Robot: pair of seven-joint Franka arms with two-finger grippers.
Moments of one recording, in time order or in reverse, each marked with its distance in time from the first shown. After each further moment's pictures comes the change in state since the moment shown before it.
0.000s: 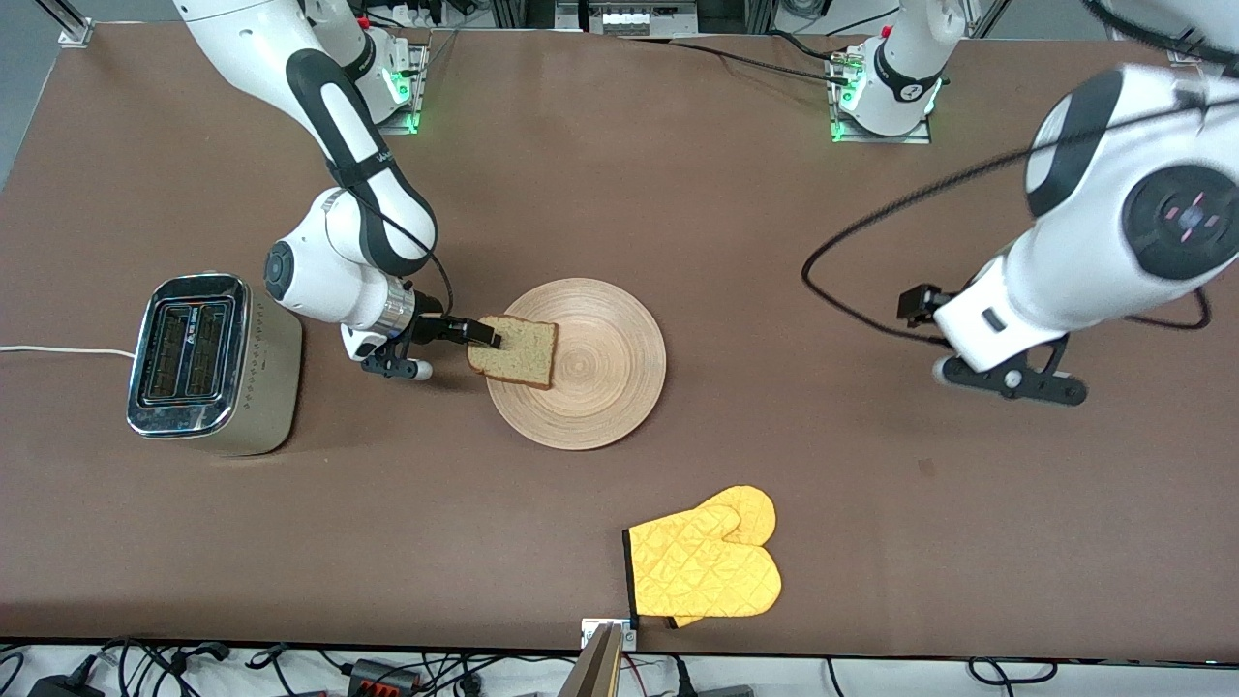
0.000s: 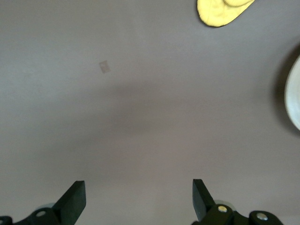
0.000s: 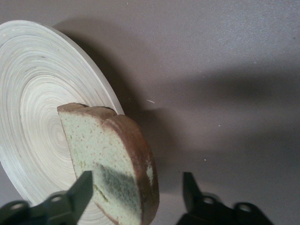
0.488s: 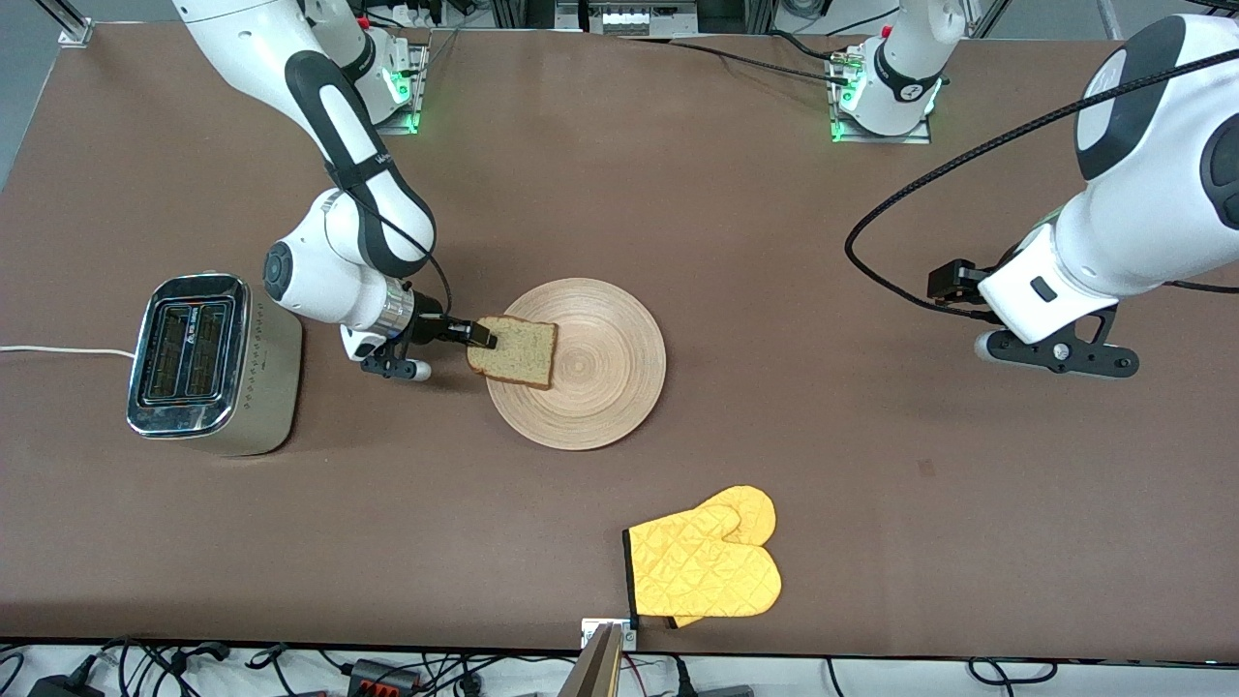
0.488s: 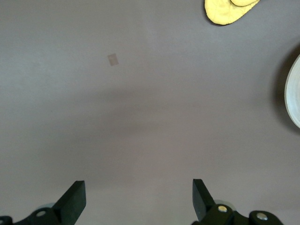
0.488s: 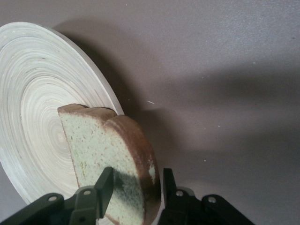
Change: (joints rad) left arm 0.041 -0.051 0.000 -0.059 -0.028 0.001 0.003; right arm -0.001 0.000 -0.001 0.000 0.008 0.000 -0.003
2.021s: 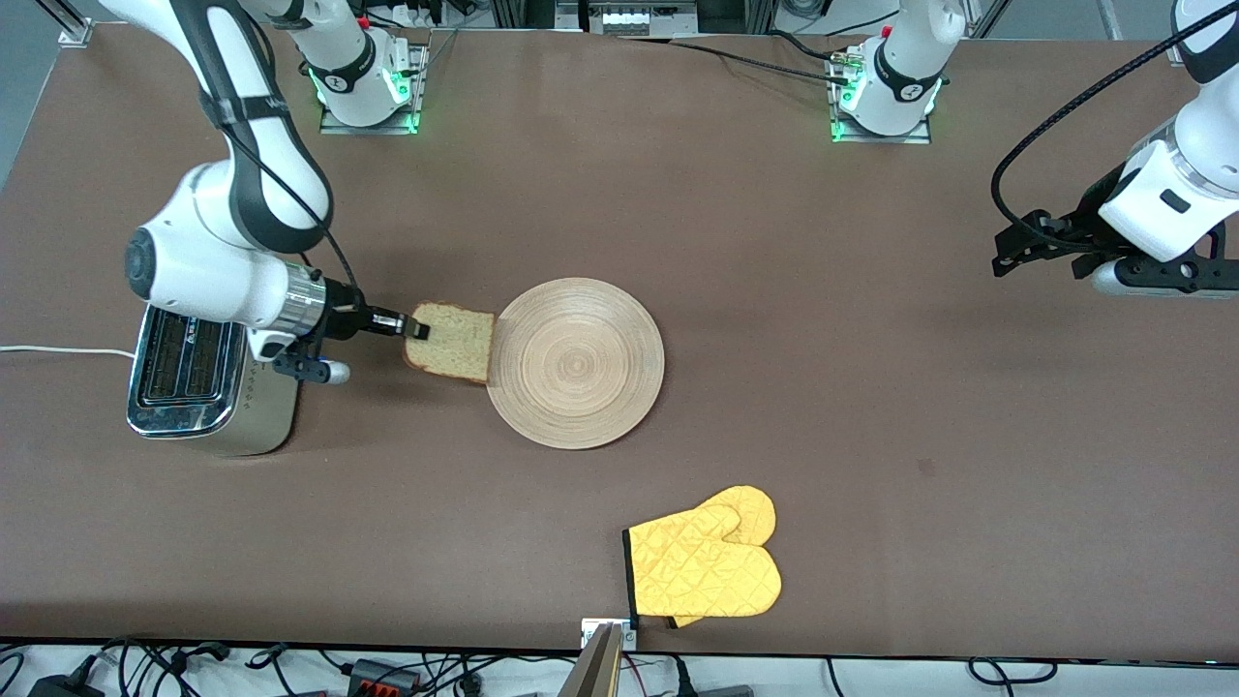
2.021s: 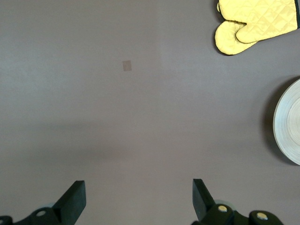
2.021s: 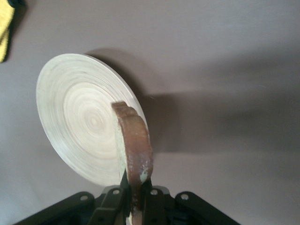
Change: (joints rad) left arm 0.001 -0.342 0.176 -0.440 -0.149 0.285 0.003; right arm -0.108 -0.183 -0.083 0.172 -0.330 -0.456 0.255
